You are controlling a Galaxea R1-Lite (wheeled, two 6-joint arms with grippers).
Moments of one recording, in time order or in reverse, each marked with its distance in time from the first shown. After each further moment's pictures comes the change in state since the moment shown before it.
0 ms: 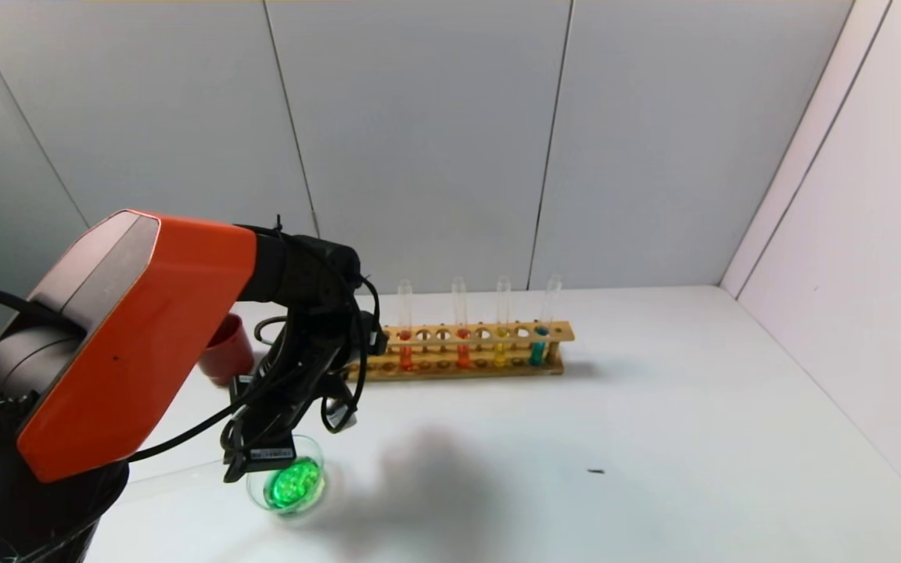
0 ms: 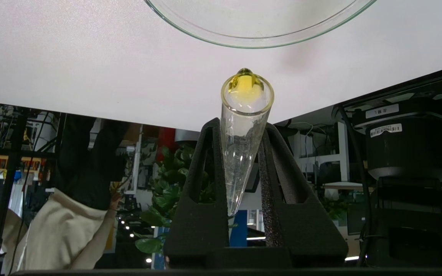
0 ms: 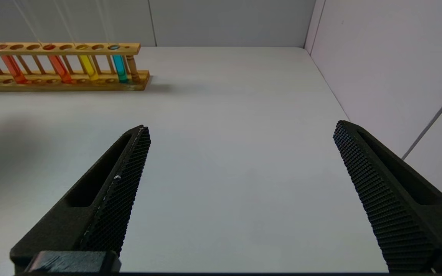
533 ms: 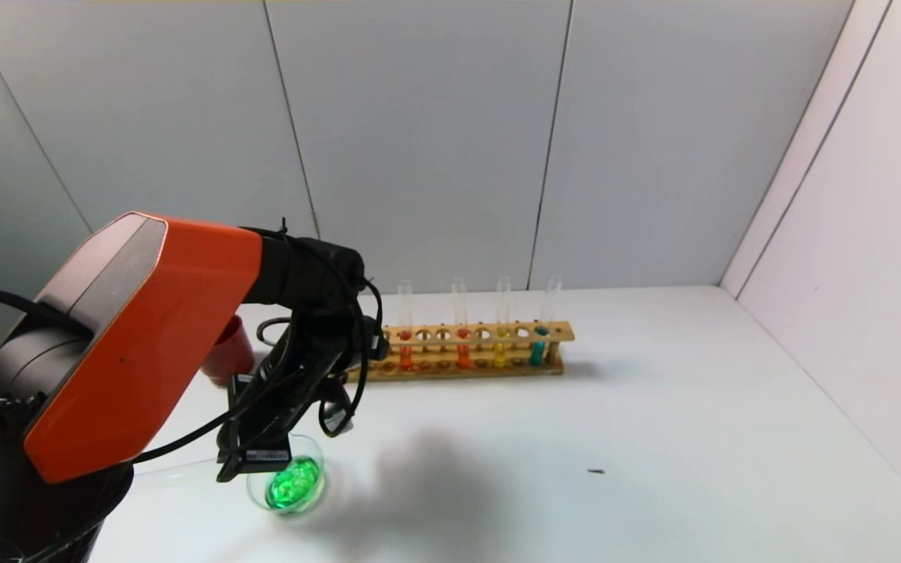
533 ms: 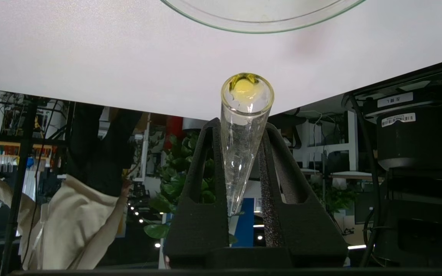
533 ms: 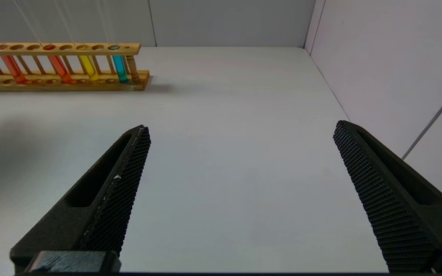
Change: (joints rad) left arm -0.010 0.009 -0.002 0.030 0.041 -0.008; right arm 0.000 0.000 0.000 0.000 0.000 0.000
